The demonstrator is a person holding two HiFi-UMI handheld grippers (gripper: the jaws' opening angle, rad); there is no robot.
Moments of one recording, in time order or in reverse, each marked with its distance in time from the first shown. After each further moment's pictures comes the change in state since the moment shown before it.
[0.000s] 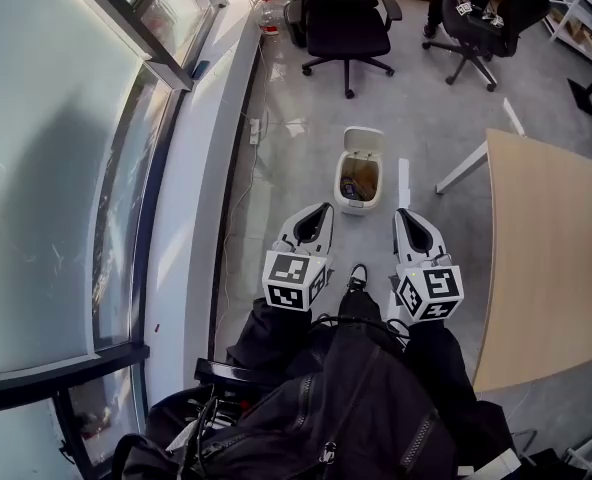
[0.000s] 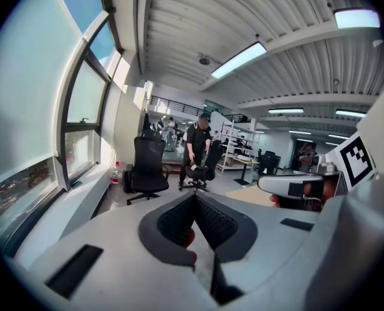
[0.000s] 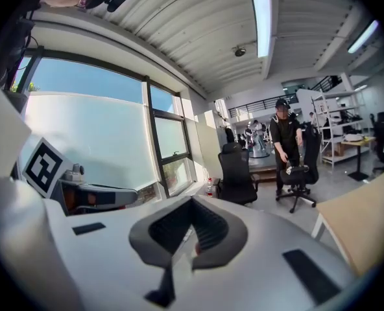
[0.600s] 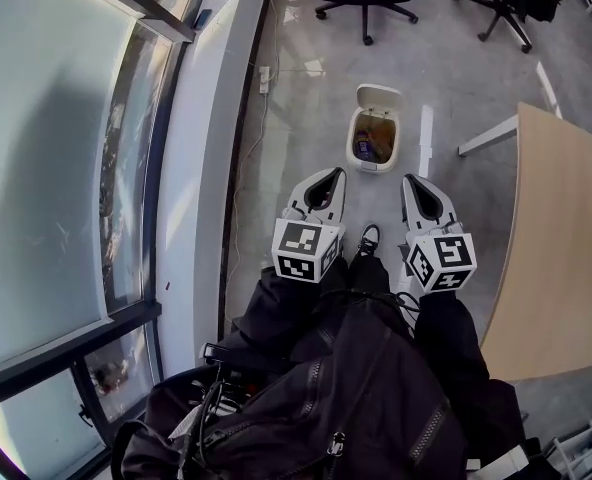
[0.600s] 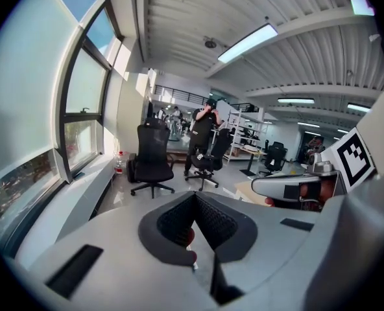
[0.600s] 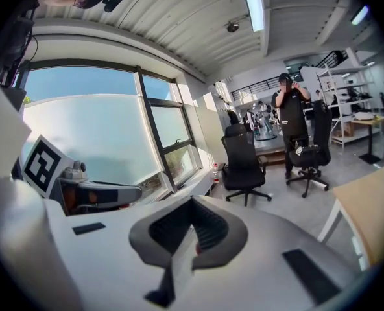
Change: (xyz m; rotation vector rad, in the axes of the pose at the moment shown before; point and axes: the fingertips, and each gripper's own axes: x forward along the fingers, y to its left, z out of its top) left arm 0.092 0.010 -0.027 -0.006 0.101 0.055; right arm 0.074 -0.064 -0.040 0.077 0.115 0.090
